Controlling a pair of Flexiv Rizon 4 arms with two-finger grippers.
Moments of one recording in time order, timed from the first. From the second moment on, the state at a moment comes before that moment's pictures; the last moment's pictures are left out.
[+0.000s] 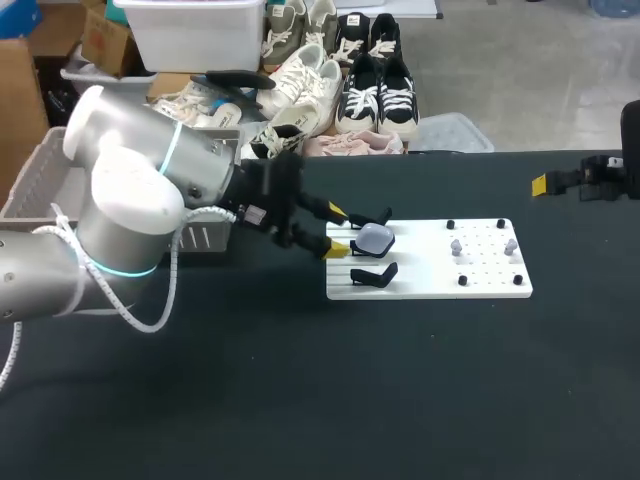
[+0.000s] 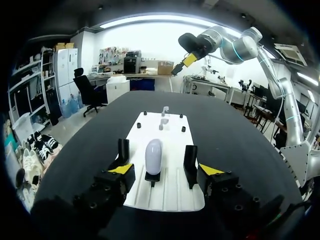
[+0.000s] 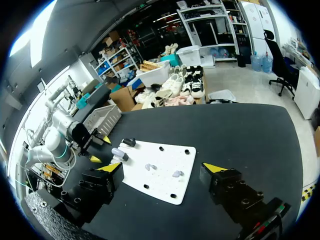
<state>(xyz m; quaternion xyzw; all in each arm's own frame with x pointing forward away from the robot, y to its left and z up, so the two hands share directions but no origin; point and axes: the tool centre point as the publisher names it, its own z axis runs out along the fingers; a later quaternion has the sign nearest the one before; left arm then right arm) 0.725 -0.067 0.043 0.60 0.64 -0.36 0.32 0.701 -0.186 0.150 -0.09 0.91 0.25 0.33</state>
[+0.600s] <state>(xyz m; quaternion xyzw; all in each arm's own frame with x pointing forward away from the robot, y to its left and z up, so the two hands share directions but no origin) 0.732 -0.086 0.030 0.60 0.64 -0.38 0.31 0.701 -0.186 0.150 -0.09 0.91 0.25 0.33</state>
